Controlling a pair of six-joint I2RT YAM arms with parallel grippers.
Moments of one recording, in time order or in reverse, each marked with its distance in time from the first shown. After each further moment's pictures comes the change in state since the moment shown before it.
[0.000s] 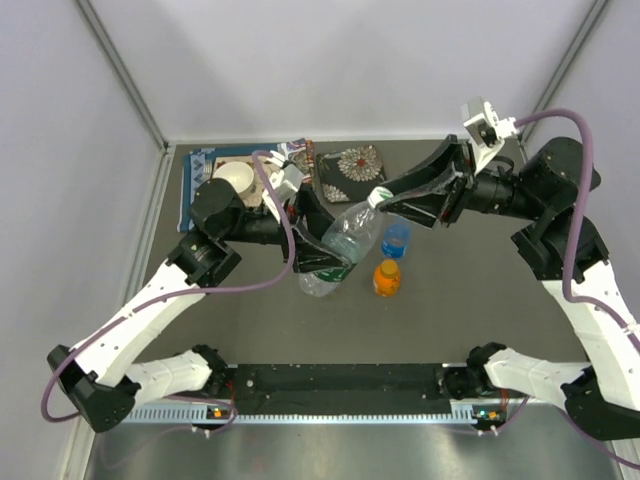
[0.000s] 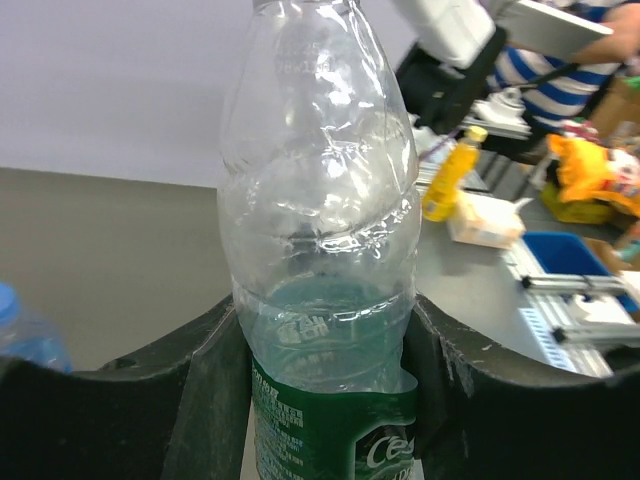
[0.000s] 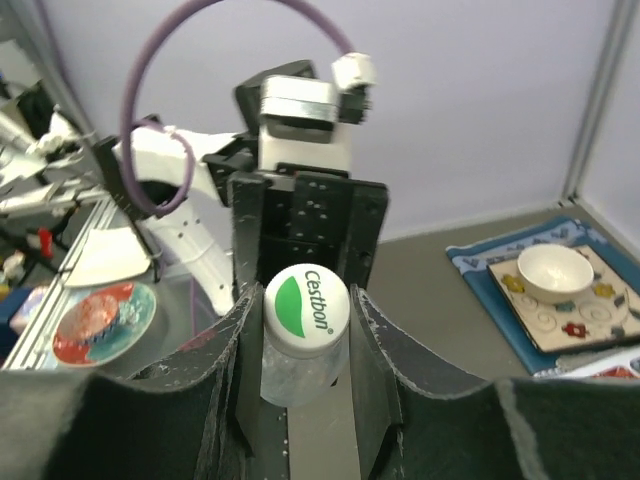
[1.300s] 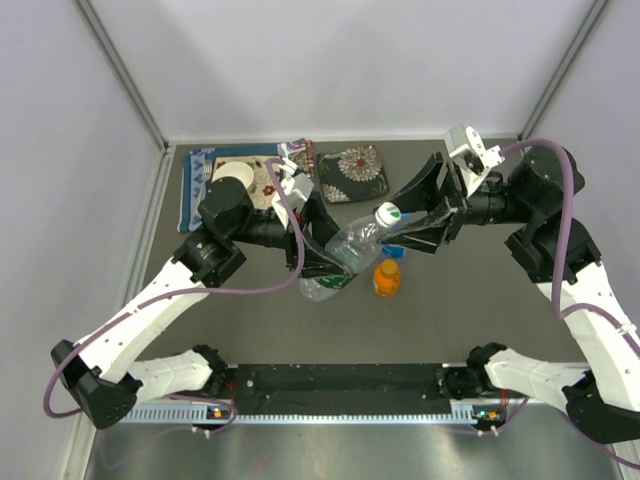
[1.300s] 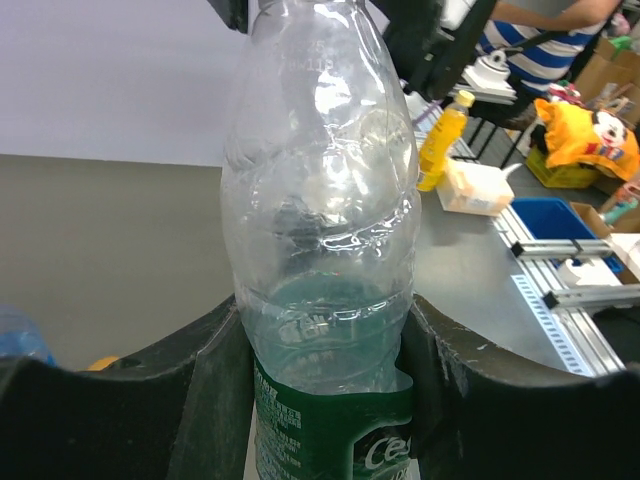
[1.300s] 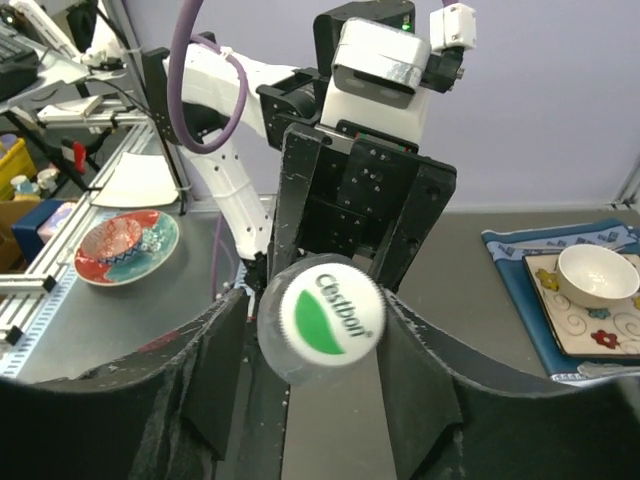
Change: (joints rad) left arm 0.001 0.034 0.000 -0.023 0.125 0.038; right arm -0.005 -0.021 -0.066 -0.019 -0.227 -0.158
